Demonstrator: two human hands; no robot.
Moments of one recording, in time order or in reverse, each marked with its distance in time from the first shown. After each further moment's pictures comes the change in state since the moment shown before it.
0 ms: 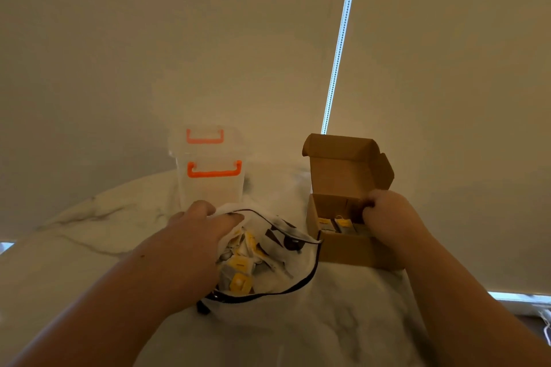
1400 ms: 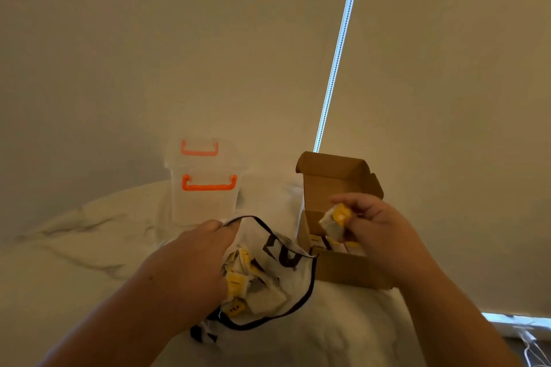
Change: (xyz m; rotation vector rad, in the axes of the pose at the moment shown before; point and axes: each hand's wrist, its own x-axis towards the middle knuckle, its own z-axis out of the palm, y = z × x) left_hand 0.007 0.006 0.006 -0.046 0.118 0.095; right_hand -0.074 -0.040 -0.038 0.679 -0.051 -0.246
